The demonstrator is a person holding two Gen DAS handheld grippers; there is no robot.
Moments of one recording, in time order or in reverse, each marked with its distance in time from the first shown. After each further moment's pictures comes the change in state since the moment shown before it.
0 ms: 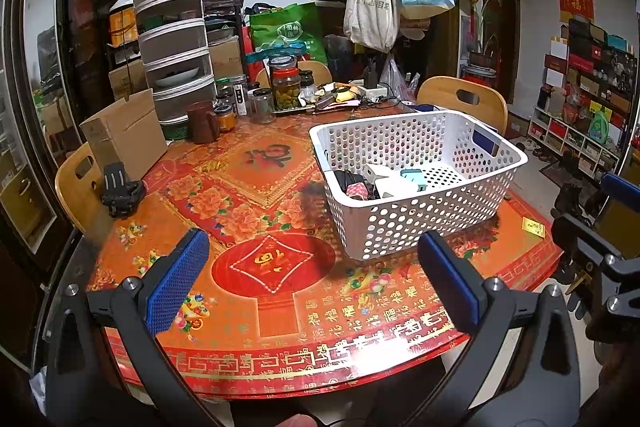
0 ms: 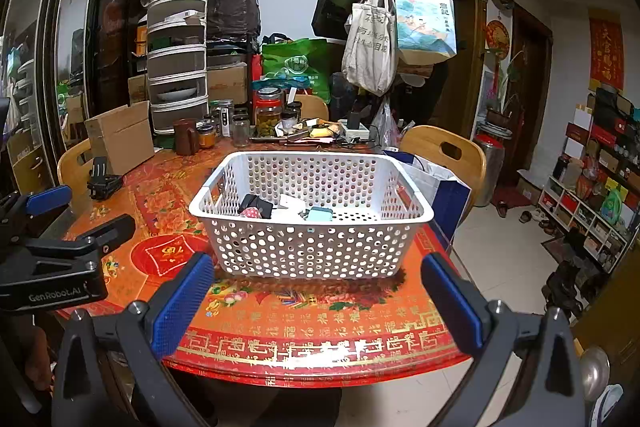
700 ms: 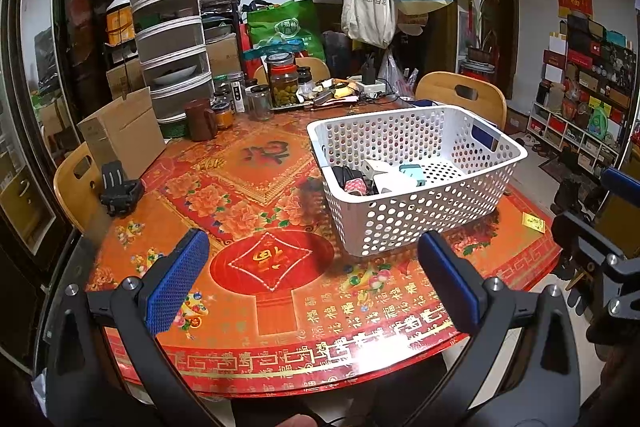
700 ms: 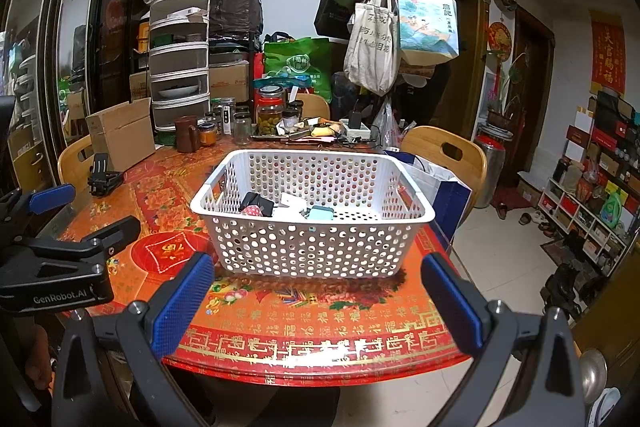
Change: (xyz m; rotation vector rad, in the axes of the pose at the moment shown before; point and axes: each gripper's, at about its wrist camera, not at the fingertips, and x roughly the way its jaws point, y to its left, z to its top) left arm 0.001 0.003 -0.004 0.012 0.013 -0.010; right arm 0.001 0.003 -0.002 -0.007 0.002 0.001
